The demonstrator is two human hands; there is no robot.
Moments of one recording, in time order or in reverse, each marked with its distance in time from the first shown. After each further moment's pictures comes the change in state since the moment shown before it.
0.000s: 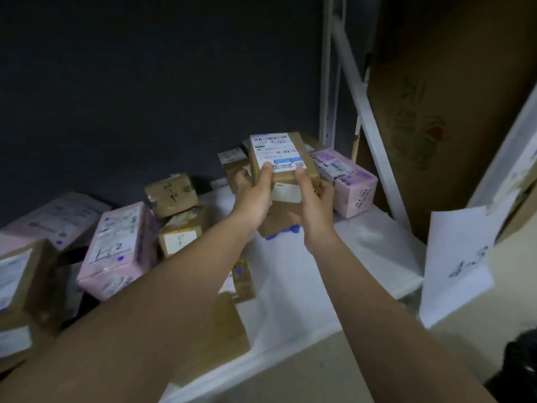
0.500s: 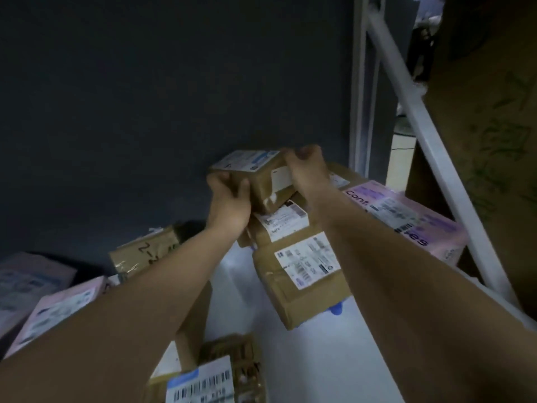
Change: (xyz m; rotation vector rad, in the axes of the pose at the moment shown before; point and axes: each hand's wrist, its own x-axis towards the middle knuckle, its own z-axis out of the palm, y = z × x) left_hand 0.187 -0.006 -0.030 0.270 0.204 0.228; right_hand 0.212 0.005 0.096 -0.574 -0.075 -0.183
